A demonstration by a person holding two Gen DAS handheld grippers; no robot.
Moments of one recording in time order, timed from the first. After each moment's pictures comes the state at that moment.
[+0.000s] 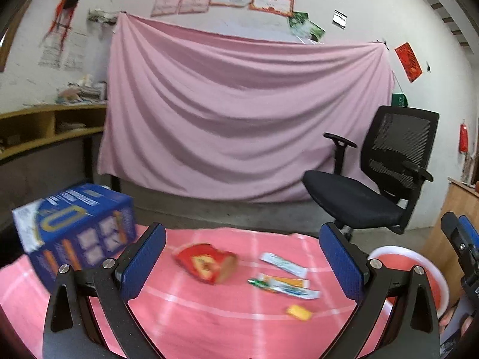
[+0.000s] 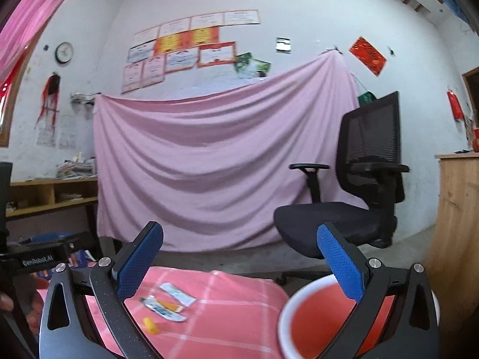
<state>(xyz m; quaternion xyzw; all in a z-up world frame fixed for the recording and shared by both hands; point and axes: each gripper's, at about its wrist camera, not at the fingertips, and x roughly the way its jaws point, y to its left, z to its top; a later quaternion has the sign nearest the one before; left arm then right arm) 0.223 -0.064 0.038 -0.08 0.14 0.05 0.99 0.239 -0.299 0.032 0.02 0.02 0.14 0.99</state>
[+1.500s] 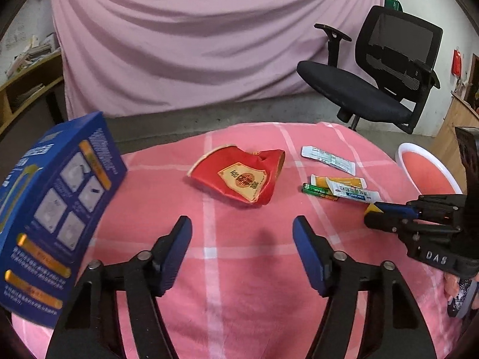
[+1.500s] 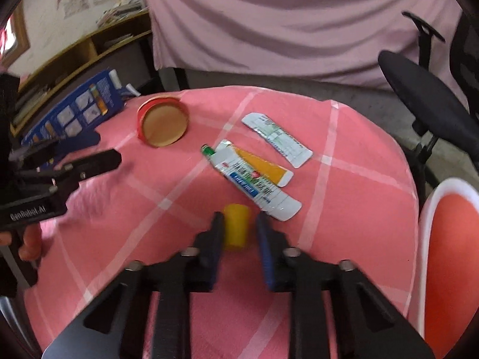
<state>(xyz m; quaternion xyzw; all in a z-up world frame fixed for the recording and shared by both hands) 0.295 -0.015 -0.043 -0.01 0.39 -0.04 0.92 0.337 -0.196 -0.064 -0.06 0.45 0.31 0.84</state>
